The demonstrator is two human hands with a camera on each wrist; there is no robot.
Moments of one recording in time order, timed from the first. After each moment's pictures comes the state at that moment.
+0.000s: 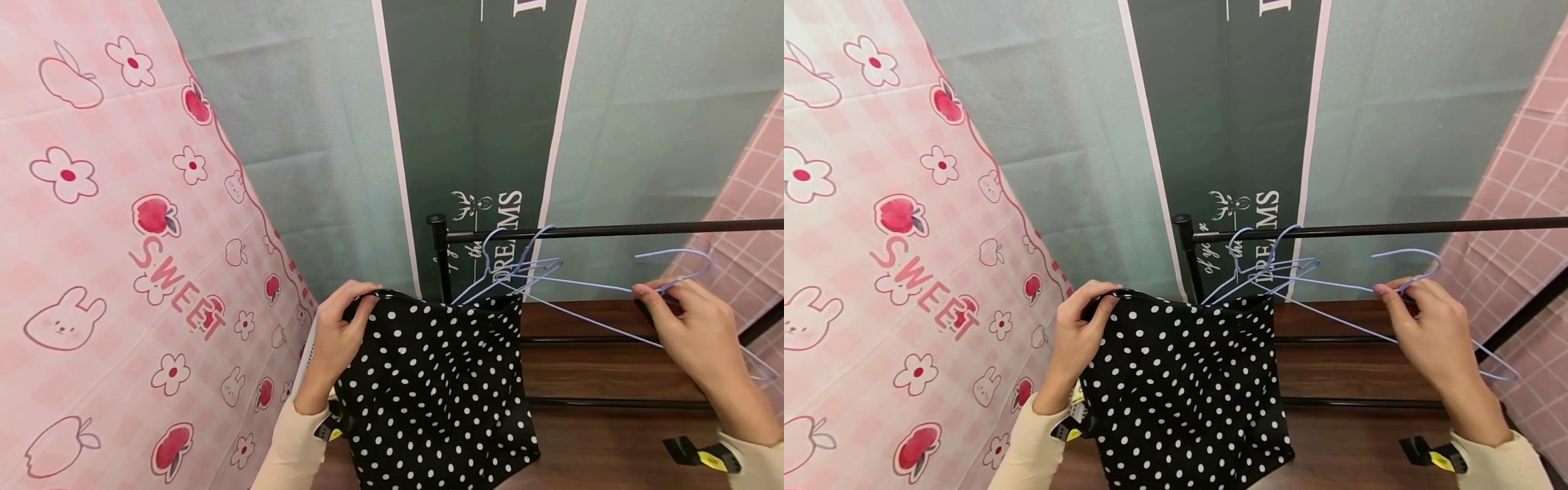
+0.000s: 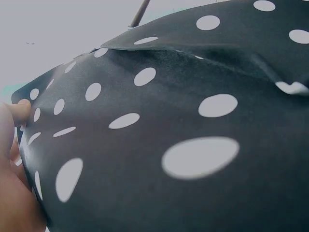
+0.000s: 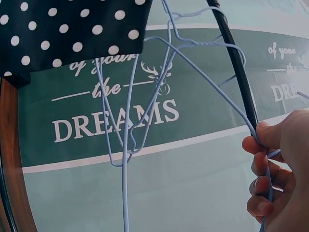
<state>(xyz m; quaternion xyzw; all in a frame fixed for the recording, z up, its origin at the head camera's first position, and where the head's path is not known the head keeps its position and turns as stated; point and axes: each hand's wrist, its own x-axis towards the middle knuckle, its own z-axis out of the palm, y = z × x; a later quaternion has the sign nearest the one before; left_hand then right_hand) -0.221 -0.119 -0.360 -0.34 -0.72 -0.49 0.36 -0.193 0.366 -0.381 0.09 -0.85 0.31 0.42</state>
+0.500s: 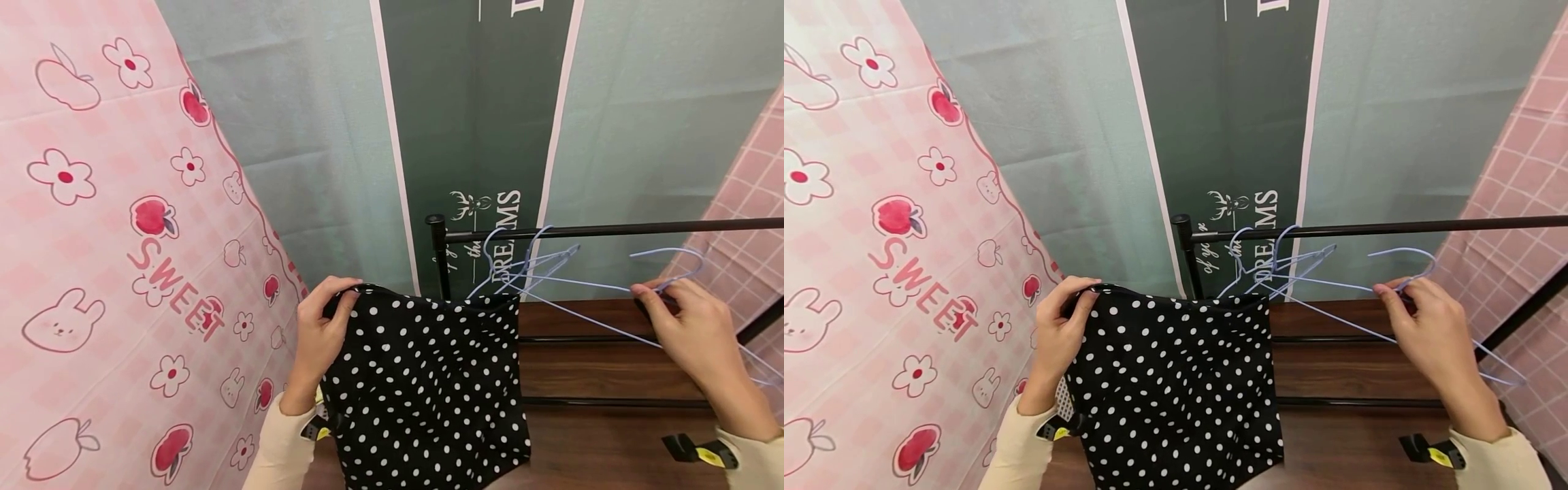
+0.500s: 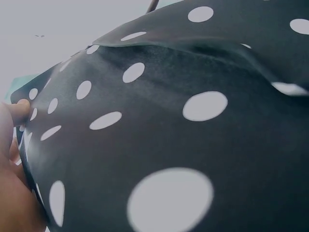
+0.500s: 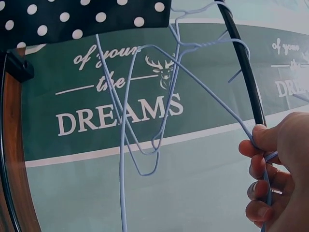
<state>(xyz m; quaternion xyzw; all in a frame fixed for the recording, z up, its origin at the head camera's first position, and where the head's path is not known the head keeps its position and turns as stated) -0.221 -0.138 -0.350 -0.34 -0.70 -0.50 0.39 -0.196 0.371 -0.387 0.08 -0.85 0.29 0.43</state>
